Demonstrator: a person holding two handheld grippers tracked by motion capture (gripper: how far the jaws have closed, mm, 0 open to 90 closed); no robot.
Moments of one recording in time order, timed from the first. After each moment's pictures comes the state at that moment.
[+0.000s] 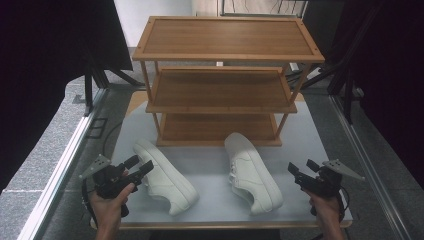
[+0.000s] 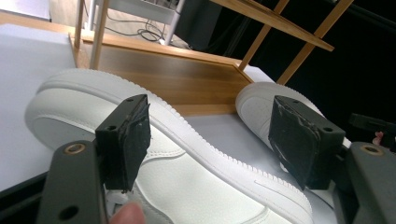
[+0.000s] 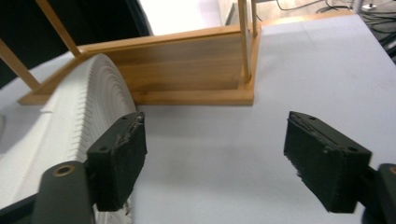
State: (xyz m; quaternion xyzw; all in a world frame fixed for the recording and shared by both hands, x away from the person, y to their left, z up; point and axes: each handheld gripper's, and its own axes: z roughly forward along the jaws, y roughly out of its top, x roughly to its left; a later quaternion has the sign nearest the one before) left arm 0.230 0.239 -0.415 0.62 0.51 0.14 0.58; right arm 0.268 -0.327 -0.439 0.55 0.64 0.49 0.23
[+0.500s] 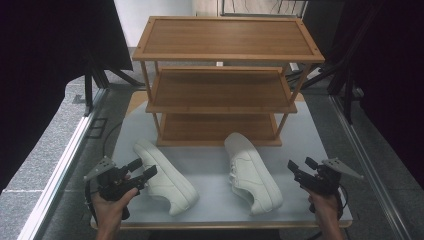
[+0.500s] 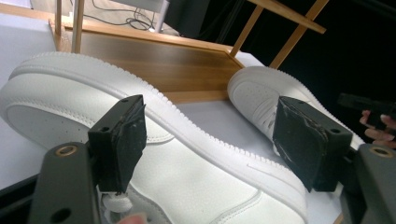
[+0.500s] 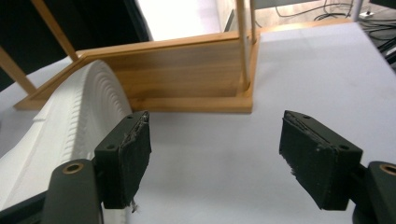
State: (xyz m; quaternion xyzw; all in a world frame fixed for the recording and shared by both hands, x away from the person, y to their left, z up) left arm 0.229 0.236 -0.421 0.65 0.49 0.12 0.57; right arm 0.274 -0.327 -0.441 0.54 0.63 0.50 0.24
